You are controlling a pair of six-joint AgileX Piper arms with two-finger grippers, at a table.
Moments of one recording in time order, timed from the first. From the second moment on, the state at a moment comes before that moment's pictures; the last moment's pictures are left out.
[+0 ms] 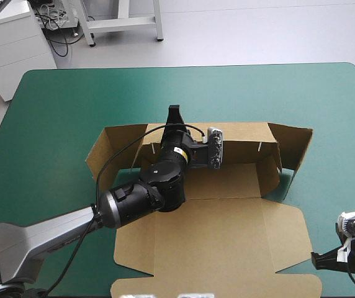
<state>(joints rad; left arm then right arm) -1.08 1.61 -1.36 1.08 0.90 0.03 0.05 0.35 -0.75 0.00 1.12 -0.15</state>
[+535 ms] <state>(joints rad) -1.06 1.60 -1.26 1.17 0.89 -0.08 0.05 0.35 -0.75 0.00 1.12 -0.15</state>
